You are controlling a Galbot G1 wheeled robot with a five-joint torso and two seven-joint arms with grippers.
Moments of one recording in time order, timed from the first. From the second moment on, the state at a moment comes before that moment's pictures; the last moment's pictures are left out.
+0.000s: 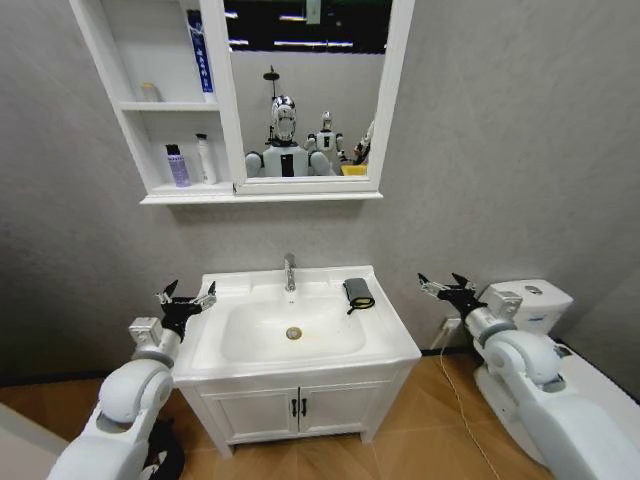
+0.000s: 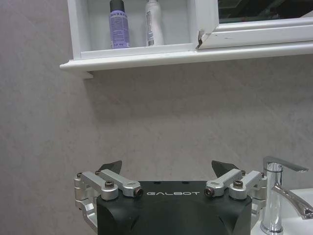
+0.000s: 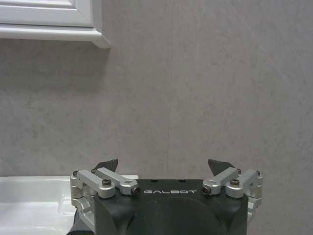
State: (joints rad) left arm 1.29 -1.10 -0.66 -2.17 -0.43 0.38 -0.17; right arm -1.26 0.87 0.72 2.04 0.75 -0.41 0.15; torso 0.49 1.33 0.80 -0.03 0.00
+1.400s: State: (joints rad) left arm 1.29 -1.10 -0.67 -2.14 -0.42 0.36 -0.17; right arm -0.60 0.93 0.09 1.59 1.14 -0.74 0.56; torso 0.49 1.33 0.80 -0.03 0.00
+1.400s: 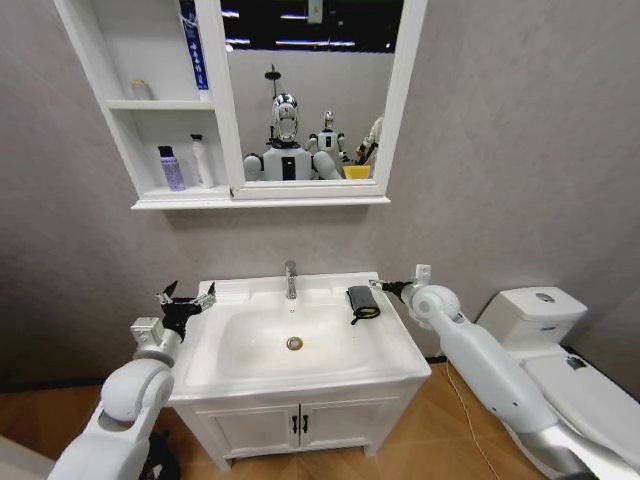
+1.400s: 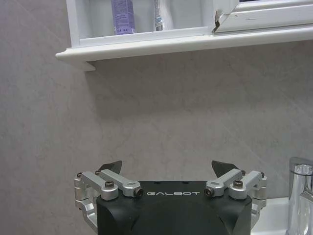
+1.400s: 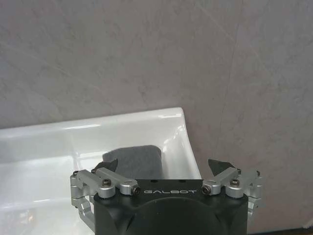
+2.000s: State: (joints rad) left arm 1.29 -1.11 -0.72 -2.11 -0.43 0.34 -0.13; right arm -0.51 0.99 -0.03 1.42 1.07 -0.73 0.49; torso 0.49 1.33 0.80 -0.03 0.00
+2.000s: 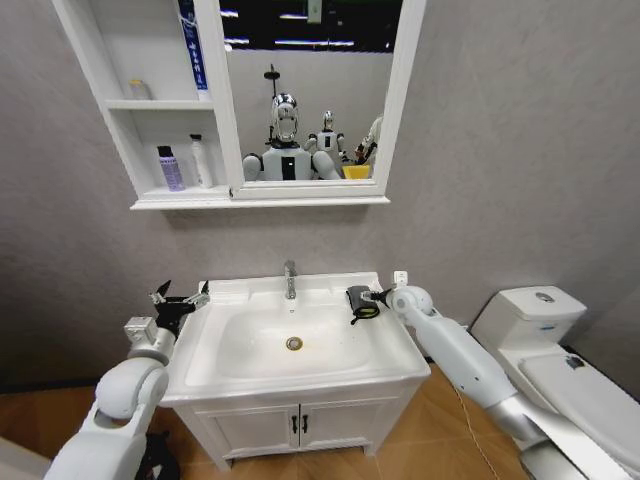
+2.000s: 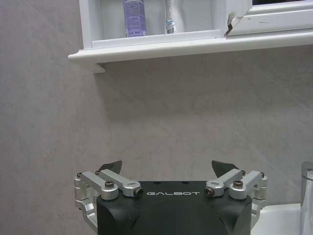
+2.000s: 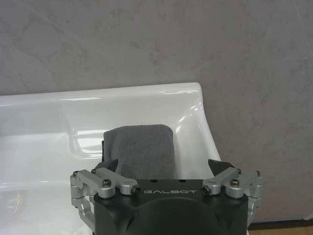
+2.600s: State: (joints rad) left arm 1.28 -1.11 -0.76 -2.09 -0.44 0.32 -0.11; right arm -0.47 1.04 -0.08 1.33 1.04 -0.72 0.48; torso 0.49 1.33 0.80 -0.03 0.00
